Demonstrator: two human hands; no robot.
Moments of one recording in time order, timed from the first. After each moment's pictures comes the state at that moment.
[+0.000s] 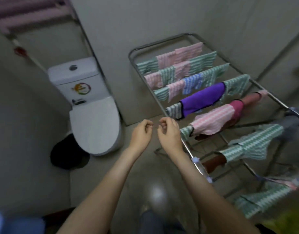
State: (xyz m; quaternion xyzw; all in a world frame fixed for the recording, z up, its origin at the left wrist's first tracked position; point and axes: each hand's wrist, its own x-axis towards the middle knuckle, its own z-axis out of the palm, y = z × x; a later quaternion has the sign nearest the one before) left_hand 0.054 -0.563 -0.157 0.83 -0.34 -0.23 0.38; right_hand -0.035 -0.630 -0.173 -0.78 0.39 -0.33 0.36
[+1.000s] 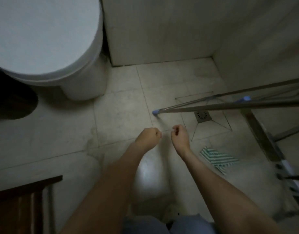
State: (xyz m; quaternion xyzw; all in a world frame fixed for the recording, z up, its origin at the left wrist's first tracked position) left_hand 0.093 -0.532 -0.758 0.81 -0.30 -0.45 0.24; right_hand -0.015 -0.633 -0.799 -0.74 0.53 -0.07 0.41
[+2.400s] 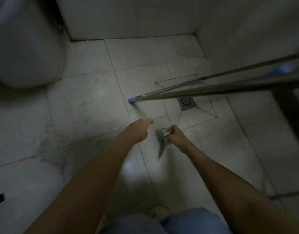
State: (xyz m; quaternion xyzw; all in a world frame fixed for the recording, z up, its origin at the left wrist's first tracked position) left_hand 0.083 -0.609 -0.881 0.76 -0.46 -0.44 0.13; right_hand -0.077 -0.719 -0.911 -0.68 0.55 0.09 0.48
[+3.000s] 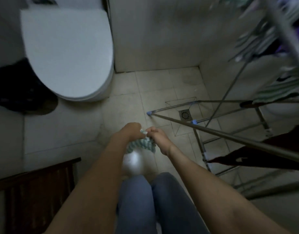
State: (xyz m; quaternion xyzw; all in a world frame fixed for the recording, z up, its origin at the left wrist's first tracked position) left_hand 0.128 -0.482 -0.524 0.80 -0.34 -0.49 0.09; right_hand 0.014 -0.558 -0.536 -0.61 0.46 0.11 0.63
